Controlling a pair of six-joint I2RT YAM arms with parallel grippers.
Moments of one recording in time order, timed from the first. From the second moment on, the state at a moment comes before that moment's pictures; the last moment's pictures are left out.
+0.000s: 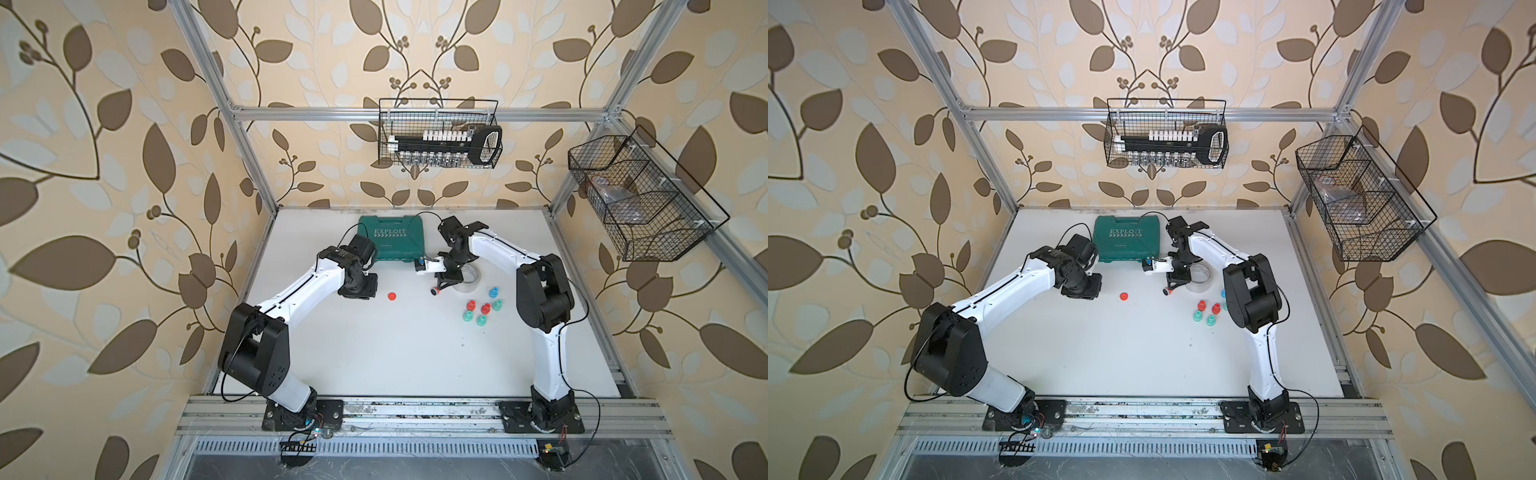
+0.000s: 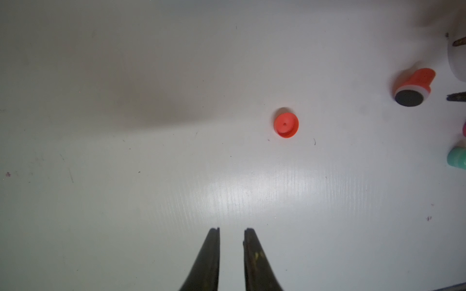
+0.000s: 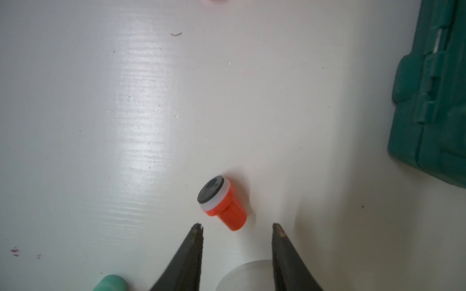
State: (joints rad) left arm -0.42 1.54 1.19 -0.91 0.04 -0.34; right arm 0.41 2.16 1.73 -1.02 -0.26 -1.18
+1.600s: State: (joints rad) left arm -0.42 1.54 1.19 -0.91 0.04 -0.35; right arm 0.42 2.17 1.62 -0.94 -0.24 -1.22
